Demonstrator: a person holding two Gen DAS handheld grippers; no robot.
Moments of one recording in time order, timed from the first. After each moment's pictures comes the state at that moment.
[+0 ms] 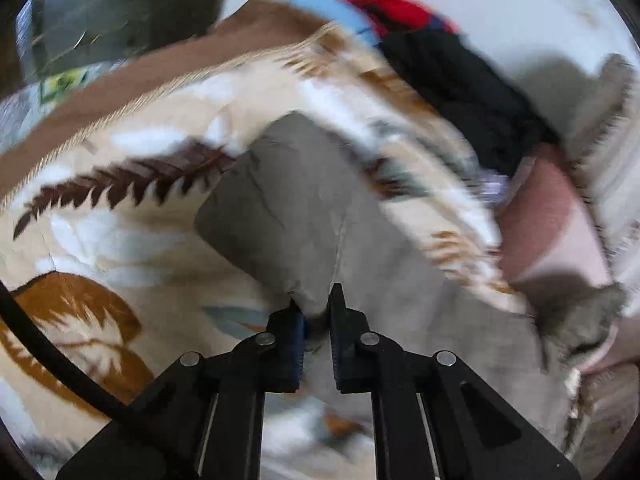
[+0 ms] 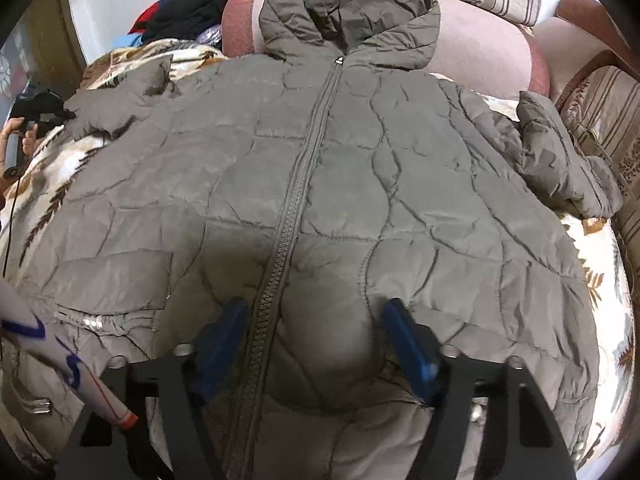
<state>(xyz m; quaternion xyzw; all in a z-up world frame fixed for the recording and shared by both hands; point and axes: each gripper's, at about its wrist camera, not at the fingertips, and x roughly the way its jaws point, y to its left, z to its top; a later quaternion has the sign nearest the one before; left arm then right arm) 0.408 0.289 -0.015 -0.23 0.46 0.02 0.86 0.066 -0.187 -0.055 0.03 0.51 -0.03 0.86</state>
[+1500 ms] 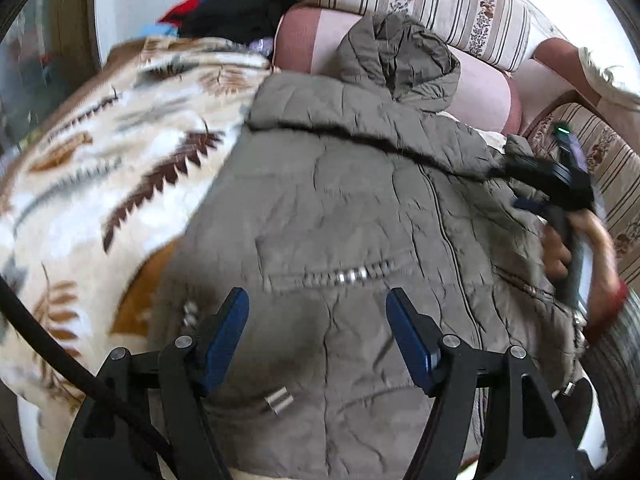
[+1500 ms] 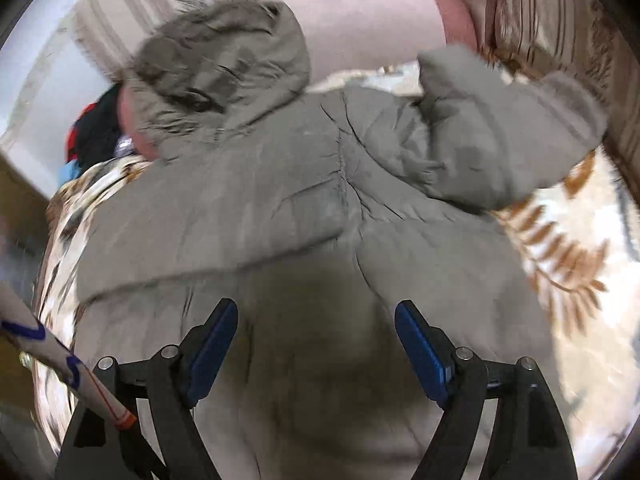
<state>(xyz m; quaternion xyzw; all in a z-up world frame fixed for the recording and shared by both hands) 0.023 0.039 -0.005 -0.03 0.47 -0.13 0.87 0.150 -0.324 -0.057 0.23 0.50 -0.10 0.83</state>
